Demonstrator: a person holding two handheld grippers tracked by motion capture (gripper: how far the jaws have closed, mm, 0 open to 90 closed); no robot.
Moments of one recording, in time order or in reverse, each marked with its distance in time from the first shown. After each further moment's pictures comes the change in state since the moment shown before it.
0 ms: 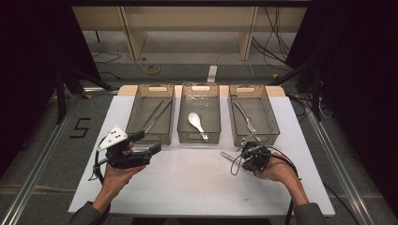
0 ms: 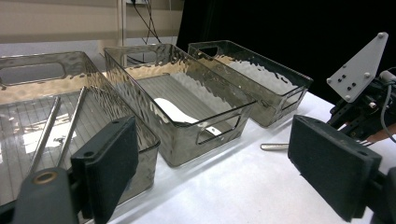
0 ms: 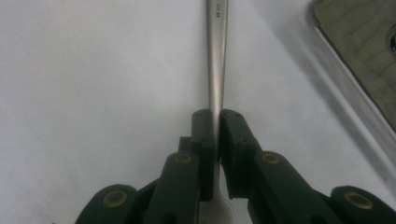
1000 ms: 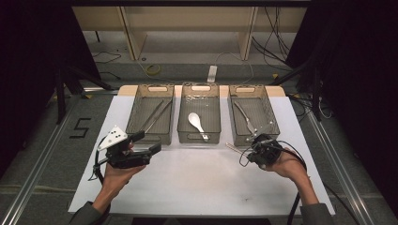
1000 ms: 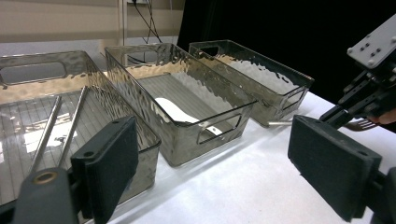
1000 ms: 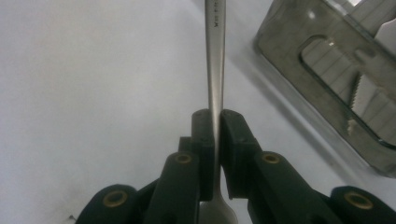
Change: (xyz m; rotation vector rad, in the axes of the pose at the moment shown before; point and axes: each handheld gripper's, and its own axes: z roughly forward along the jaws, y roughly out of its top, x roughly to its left) left arm 0.000 0.000 0.000 0.001 0.002 0.000; right arm -0.017 -0.011 -0.035 -0.140 0.014 0.080
